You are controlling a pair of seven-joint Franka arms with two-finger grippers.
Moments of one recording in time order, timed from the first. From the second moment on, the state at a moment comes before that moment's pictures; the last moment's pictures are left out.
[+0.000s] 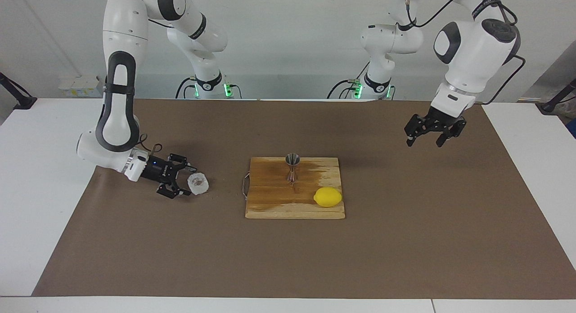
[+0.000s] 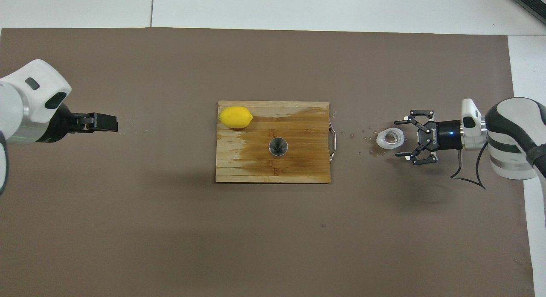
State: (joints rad) left arm -0.17 -0.08 0.07 -1.87 -0.06 1.90 -0.03; right arm -0.22 0.42 -0.01 -1.96 0.96 1.94 -2.39
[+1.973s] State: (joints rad) left arm -0.01 -0.01 0.06 -1.55 -0.03 1.49 0.14; right arm 0.27 0.21 0.00 -1.88 0.92 2.20 -1.53
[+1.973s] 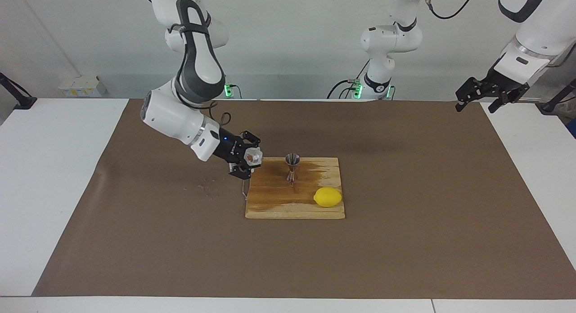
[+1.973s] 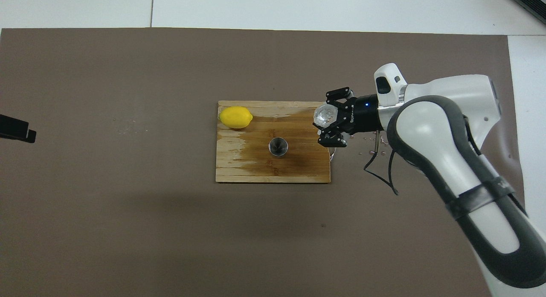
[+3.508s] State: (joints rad) left arm -0.01 -0.01 0.05 -1.55 -0.03 1.50 0.14; right arm 0.48 0.21 0.00 -1.88 0.39 2.30 -1.26
